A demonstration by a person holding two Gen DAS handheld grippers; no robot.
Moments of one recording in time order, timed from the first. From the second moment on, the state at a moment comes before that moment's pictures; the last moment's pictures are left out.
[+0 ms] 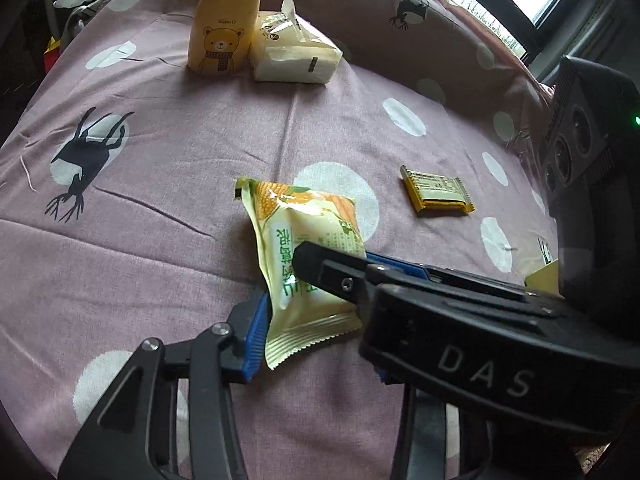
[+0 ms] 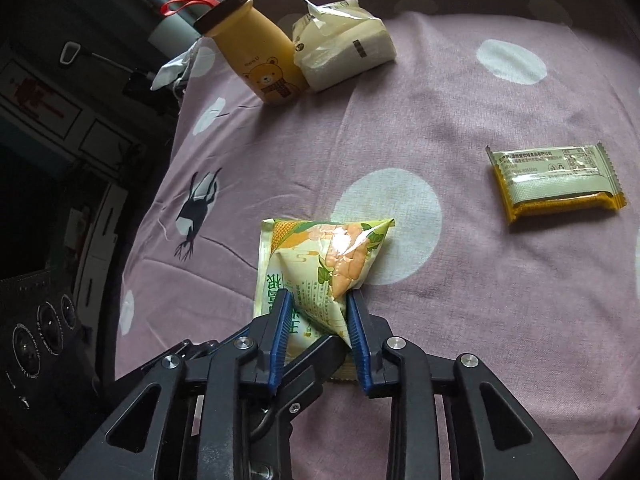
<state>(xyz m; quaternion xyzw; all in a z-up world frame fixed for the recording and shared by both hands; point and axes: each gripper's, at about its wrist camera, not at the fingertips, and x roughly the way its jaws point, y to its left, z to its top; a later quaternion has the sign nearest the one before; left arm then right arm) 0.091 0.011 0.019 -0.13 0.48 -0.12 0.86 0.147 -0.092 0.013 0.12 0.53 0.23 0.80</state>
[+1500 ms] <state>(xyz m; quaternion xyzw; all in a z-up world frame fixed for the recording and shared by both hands) -0.052 -0.049 0.149 -0.05 0.30 -0.26 0.92 -0.033 -0.149 0.158 0.11 0.33 0.15 0.93</state>
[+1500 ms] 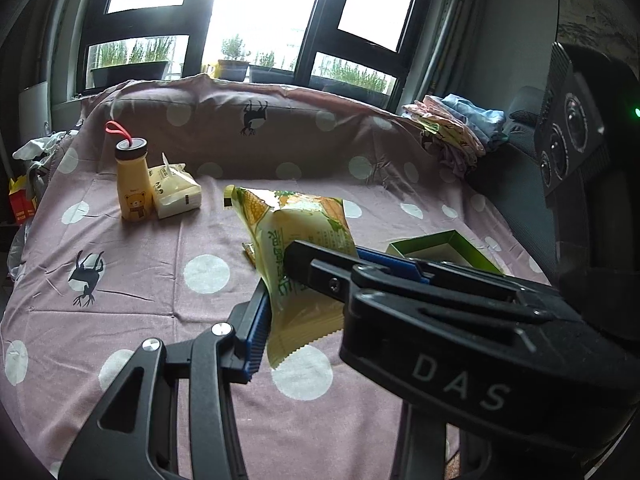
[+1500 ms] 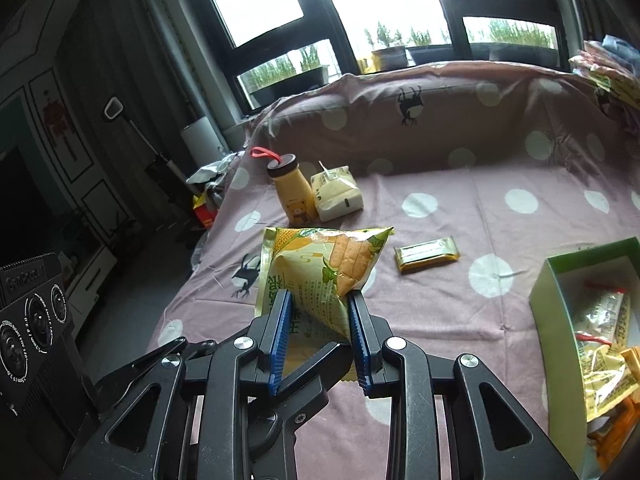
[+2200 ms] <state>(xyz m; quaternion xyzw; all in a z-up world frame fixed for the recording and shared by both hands) -0.077 -0.146 0.170 0.01 0.27 -0.38 0.89 -0.089 -0.243 0.177 0.15 0.27 0.05 0.95</state>
